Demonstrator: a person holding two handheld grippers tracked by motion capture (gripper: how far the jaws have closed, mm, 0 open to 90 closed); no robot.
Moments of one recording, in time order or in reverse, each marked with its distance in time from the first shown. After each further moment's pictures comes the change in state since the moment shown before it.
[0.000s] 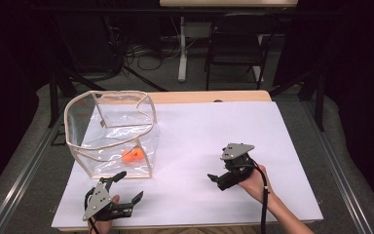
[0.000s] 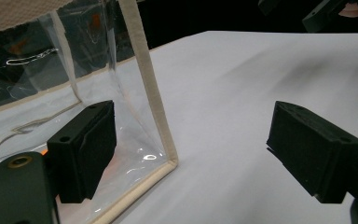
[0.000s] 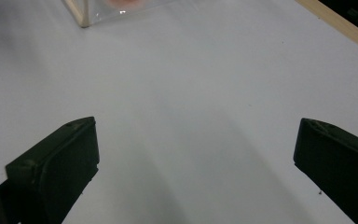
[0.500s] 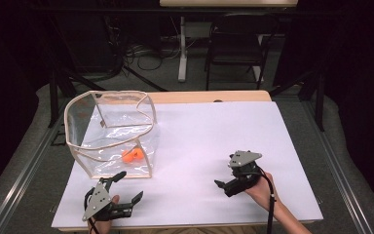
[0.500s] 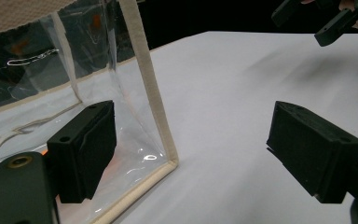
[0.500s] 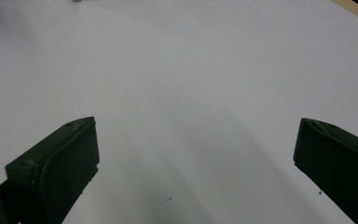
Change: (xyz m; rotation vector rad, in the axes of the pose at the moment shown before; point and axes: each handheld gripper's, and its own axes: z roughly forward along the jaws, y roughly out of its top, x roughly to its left) left arm 0.000 0.000 0.000 0.000 0.001 0.001; right arm 0.001 -0.031 -0.006 0.006 -0.018 0.028
